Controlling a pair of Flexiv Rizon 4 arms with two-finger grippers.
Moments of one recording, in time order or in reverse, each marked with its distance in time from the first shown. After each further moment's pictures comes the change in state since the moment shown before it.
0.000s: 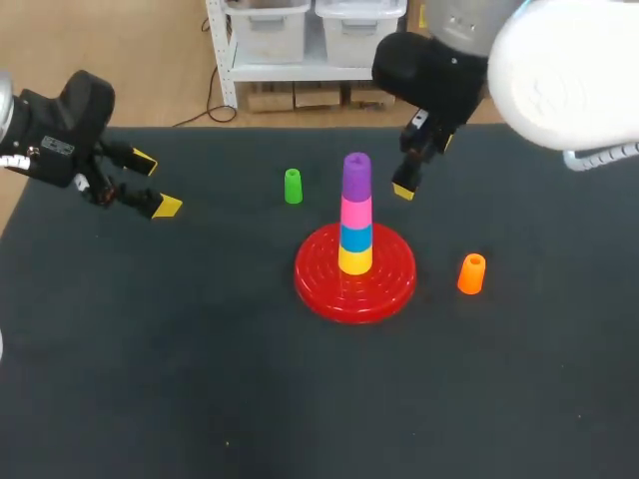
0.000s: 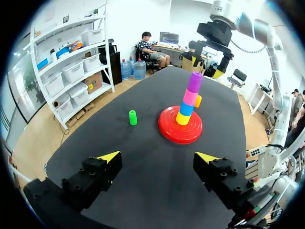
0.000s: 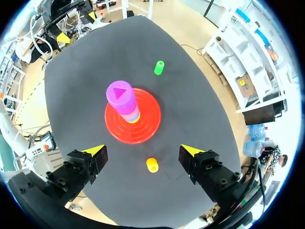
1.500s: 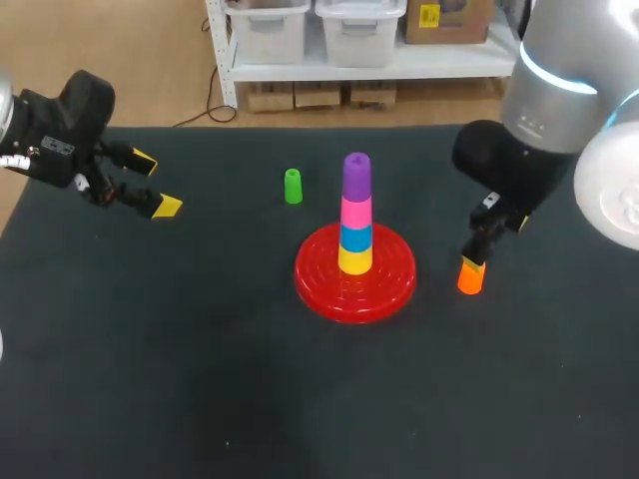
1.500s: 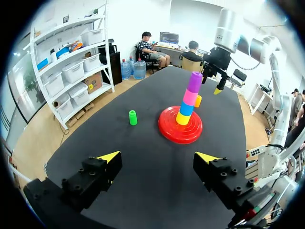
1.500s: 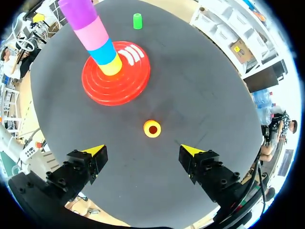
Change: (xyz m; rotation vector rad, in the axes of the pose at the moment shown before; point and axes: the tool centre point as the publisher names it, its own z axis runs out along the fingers) left arm 0.000 0.000 0.000 0.000 0.000 0.000; right arm 0.115 -0.008 0.070 -0.020 0.095 0.205
